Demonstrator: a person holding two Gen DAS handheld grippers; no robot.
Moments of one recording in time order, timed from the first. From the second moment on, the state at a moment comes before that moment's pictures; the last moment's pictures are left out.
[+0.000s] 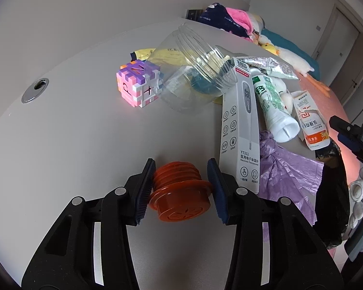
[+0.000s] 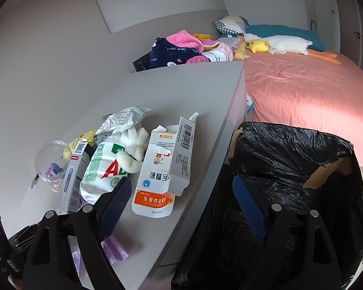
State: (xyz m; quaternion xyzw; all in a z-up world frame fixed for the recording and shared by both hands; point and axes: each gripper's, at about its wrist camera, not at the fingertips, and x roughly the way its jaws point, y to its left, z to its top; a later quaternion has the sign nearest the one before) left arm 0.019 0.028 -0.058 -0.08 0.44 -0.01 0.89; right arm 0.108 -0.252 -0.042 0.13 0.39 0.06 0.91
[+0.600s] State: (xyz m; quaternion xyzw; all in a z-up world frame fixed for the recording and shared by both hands) left arm 0.017 0.039 -0.046 -0.09 0.43 -0.02 0.90; right arm 0.147 -0.241 -0.071 0.14 0.41 0.07 0.90
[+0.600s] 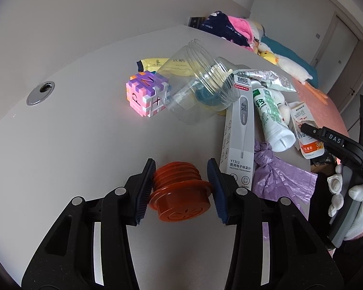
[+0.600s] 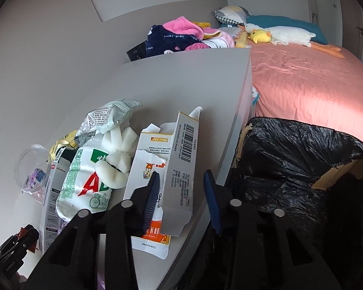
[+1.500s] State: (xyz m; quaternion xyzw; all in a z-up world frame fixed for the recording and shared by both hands) left arm 0.008 -0.010 -0.002 -0.06 0.39 -0.05 0.92; right arm 0.077 -0.301 -0.017 0.17 0.34 0.06 0.92
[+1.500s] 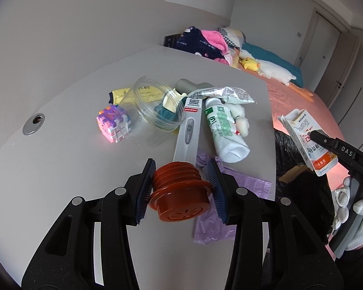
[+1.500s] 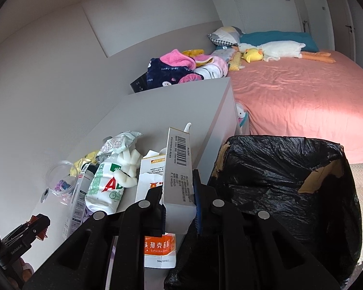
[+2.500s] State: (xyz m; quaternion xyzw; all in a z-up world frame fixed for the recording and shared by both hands) left arm 0.032 -0.163 0.001 -0.02 0.40 -0.18 0.90; right arm 0.028 -0.417 -0.009 0.21 0.30 -0.03 0.93
